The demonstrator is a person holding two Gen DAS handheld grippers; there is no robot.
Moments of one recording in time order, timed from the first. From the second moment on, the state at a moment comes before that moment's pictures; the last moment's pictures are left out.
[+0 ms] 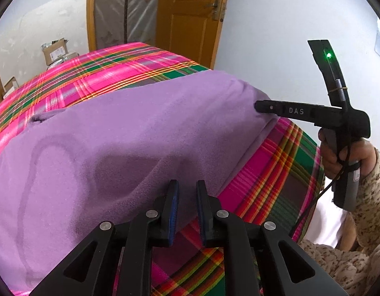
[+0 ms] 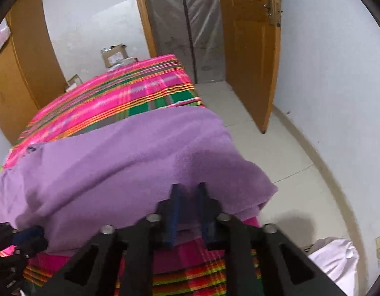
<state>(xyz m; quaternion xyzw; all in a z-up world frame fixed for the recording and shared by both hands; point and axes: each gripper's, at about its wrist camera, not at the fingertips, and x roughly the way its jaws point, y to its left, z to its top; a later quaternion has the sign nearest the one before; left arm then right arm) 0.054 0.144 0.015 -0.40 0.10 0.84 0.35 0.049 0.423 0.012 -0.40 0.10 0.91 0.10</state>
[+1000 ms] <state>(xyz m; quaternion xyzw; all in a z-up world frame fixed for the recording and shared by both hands) 0.057 0.110 0.038 -0.37 0.07 0.86 0.35 0.102 0.451 0.025 -0.38 0.15 0.90 0.13</state>
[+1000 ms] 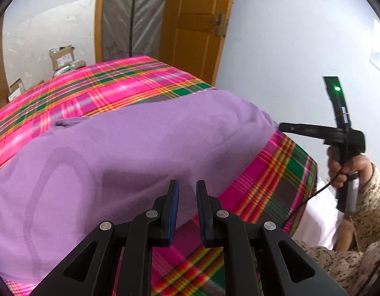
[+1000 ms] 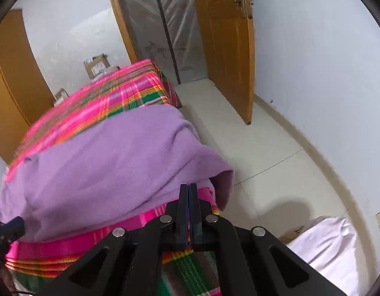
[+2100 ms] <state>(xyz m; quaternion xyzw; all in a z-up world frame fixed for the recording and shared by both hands) -0.049 -0.045 0.041 -0.36 -0.01 0.92 0.15 -0.101 0.243 0.048 -0.45 0.07 0.85 -0.26</state>
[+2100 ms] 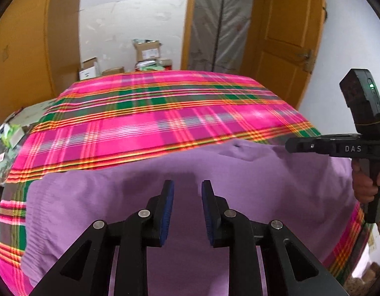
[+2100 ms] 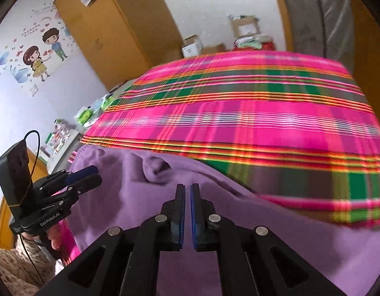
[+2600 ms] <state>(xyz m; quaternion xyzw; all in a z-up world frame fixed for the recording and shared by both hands) -0.066 -0.068 0.018 -0.39 -0.06 0.91 0.16 -0.147 0.194 0.022 -0.52 0.06 0.78 -0.35</state>
